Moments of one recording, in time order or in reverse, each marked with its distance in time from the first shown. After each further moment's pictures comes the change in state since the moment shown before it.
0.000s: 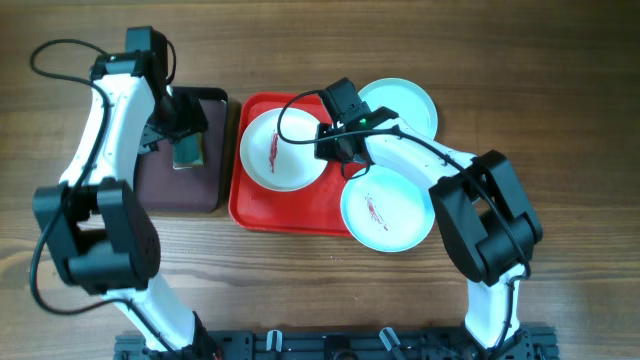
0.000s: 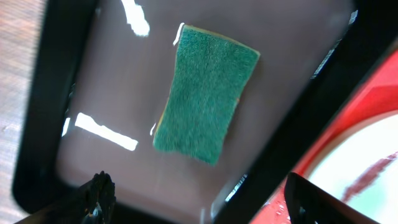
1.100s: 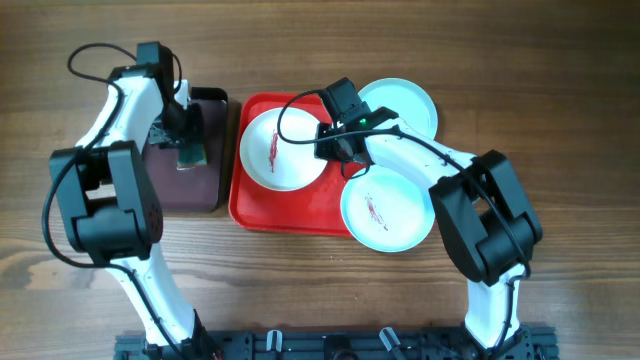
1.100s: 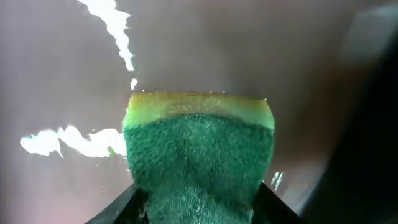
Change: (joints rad) left arm 0.020 0.164 -0.048 0.196 0.073 0.247; right arm 0.000 0.000 0.000 0.005 0.000 0.000
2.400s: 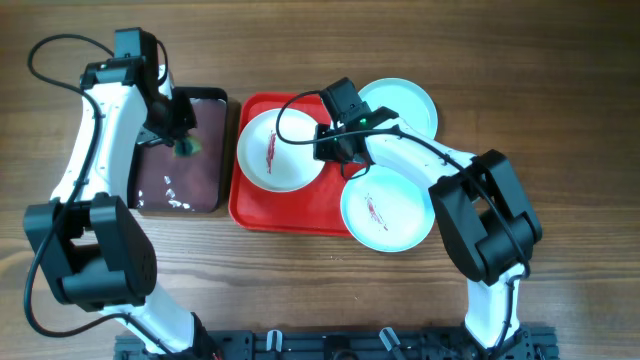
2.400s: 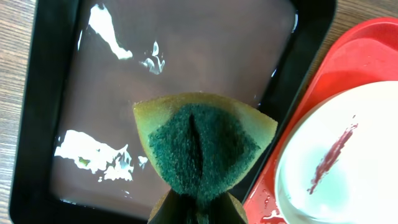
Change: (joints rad) left arm -0.013 -0.259 -0.008 -0.135 0.007 -0.156; right arm 0.000 0.002 0.000 0.000 -0.050 -0.030
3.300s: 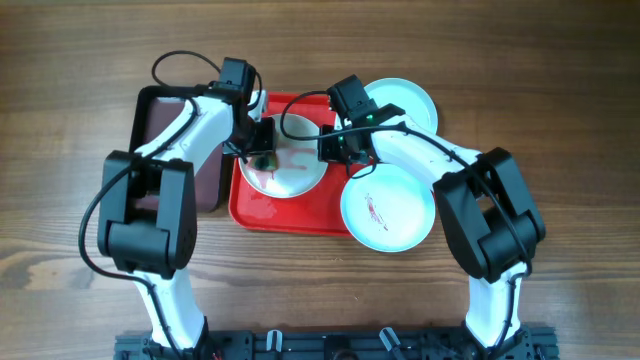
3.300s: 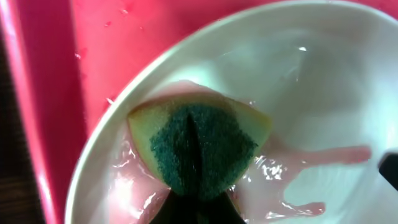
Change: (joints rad) left arm -0.292 0.180 -0.159 0.310 0.176 0.014; right arm -0.032 0.002 0.000 -0.029 -0.085 -0.036
